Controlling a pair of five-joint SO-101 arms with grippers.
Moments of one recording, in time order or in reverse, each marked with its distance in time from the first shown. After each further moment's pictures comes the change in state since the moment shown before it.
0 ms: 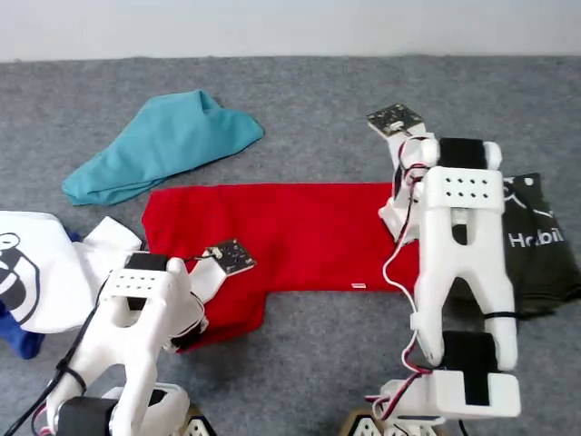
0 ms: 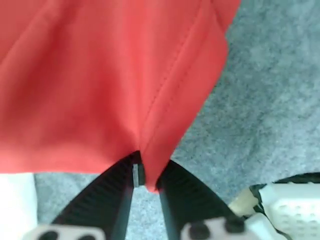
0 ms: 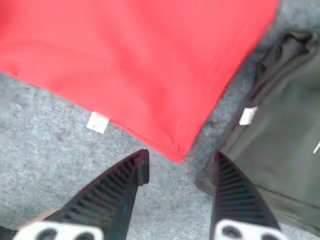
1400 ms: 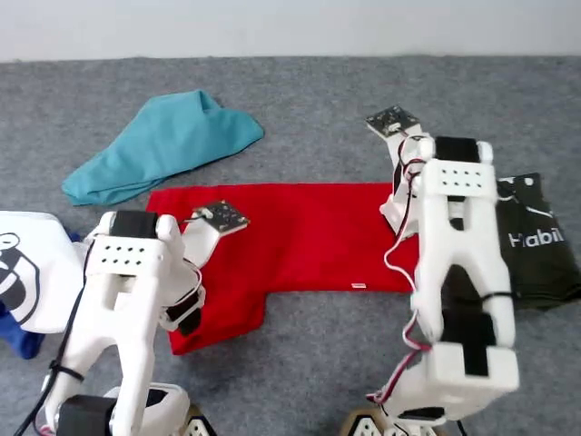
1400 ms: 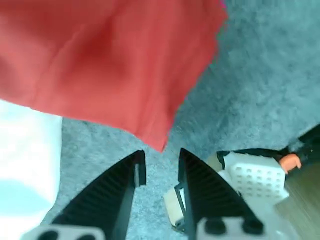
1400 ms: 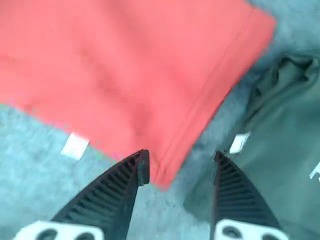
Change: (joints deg) left arm 0.7 0.5 -21.8 23.7 8.0; right arm 1.9 5.8 0.0 -5.9 2.5
